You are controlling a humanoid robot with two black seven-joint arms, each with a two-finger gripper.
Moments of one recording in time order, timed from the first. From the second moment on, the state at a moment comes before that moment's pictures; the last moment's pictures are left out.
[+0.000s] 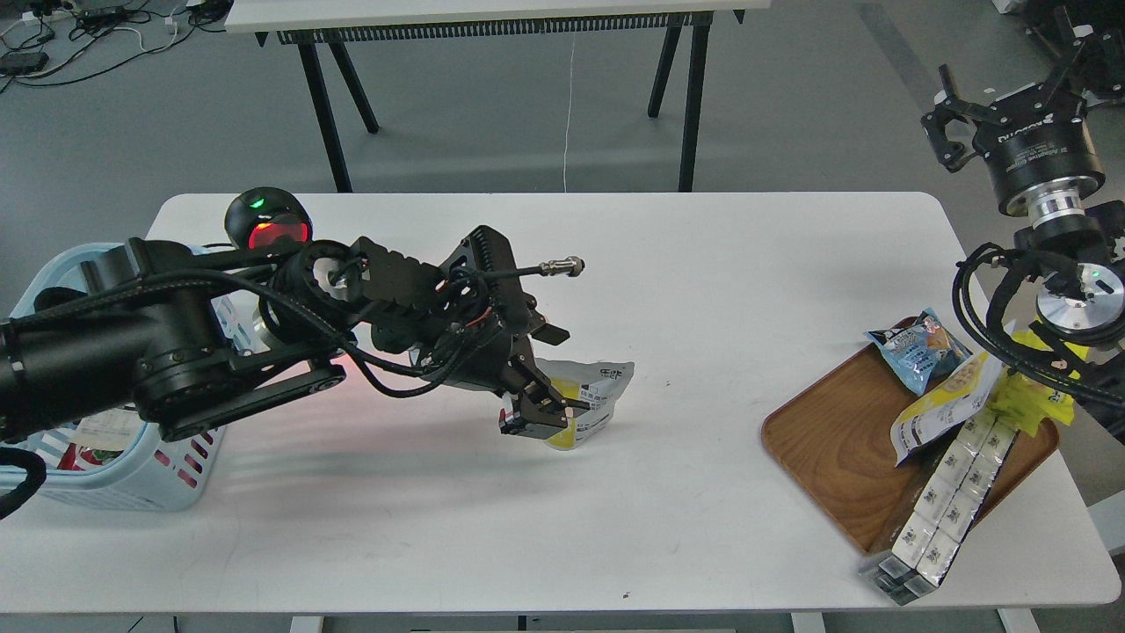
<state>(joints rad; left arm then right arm) -1.10 0.41 -0.20 -1.41 2.18 -0.49 -0.36 0.84 -0.52 0.56 0.72 0.40 0.47 0.49</state>
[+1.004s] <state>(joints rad) -1.10 0.39 -0.20 -1.35 2.18 -0.49 -0.41 0.84 -0.52 0.57 0.72 0.40 0.47 0.49</state>
